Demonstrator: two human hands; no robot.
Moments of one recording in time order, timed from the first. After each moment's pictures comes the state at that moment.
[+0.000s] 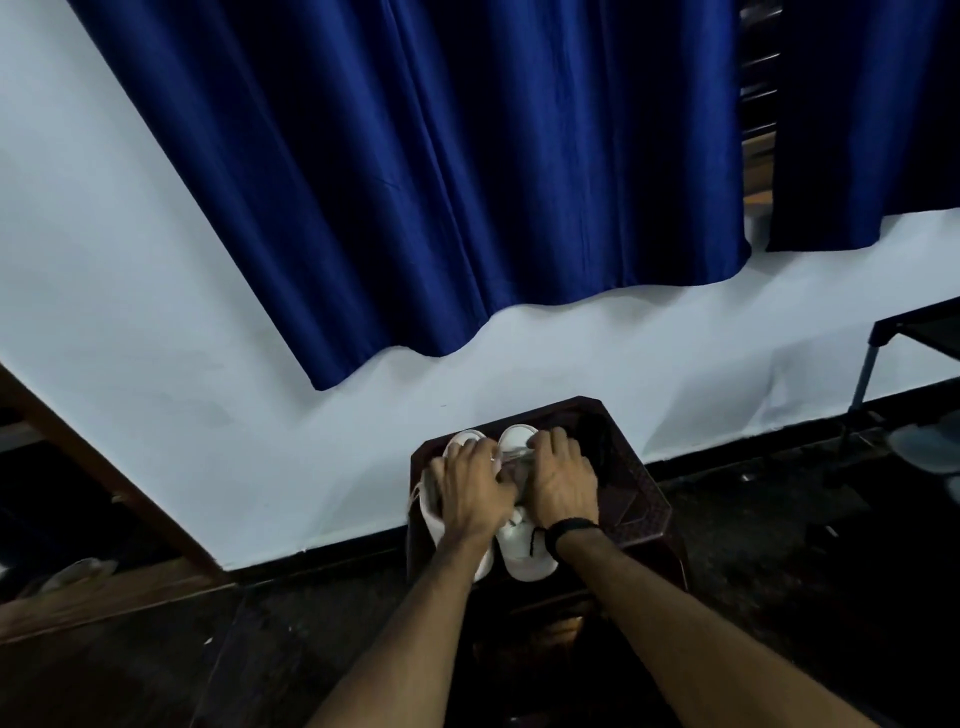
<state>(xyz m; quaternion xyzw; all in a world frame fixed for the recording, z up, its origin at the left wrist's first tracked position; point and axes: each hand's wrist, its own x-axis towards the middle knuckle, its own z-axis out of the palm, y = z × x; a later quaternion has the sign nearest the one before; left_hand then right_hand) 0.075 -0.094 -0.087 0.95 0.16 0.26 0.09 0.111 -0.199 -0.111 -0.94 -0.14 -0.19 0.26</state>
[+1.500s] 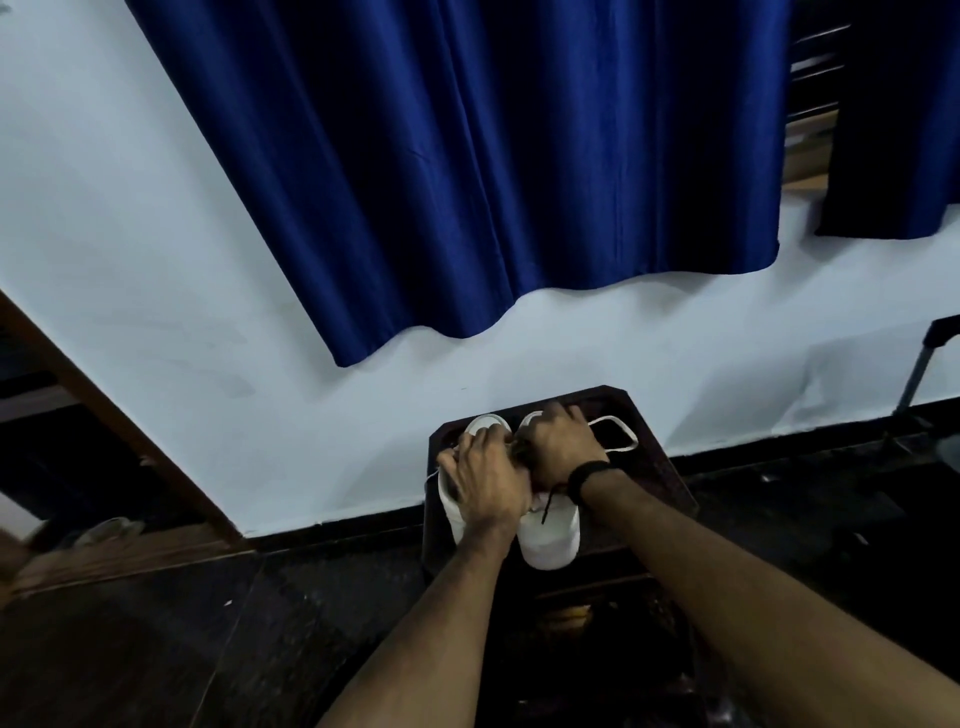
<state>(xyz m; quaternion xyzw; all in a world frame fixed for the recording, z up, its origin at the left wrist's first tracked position) 0.074 -0.098 -0.093 0.93 0.22 0.28 0.10 0.141 -0.194 -0.070 -0.93 -0.35 -0.09 0.09</state>
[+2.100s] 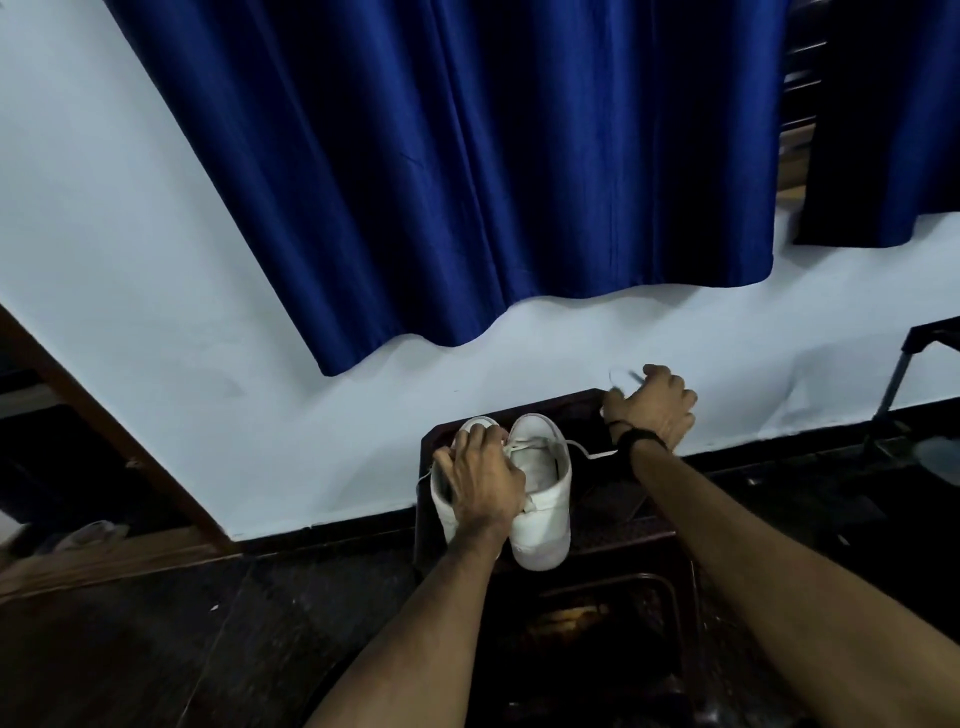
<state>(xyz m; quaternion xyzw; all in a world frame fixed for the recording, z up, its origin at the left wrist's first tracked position) 0.073 -0.102 -0.089 0.94 0.21 0.27 0.05 0.176 -0.257 -0.055 -0.87 0.12 -0.15 0.45</state>
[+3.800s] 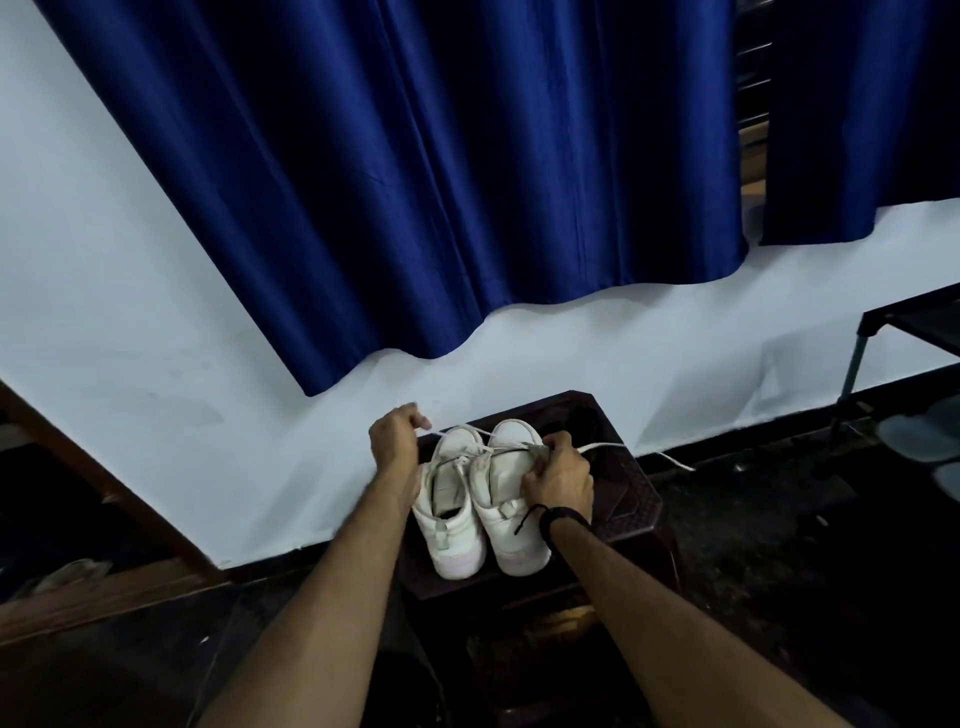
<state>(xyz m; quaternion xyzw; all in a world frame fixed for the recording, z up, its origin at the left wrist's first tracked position) 0.094 -0.036 -0.028 0.66 0.35 0.25 0.62 0.104 -0.205 -0.102 -0.85 0.03 -0.05 0.52</state>
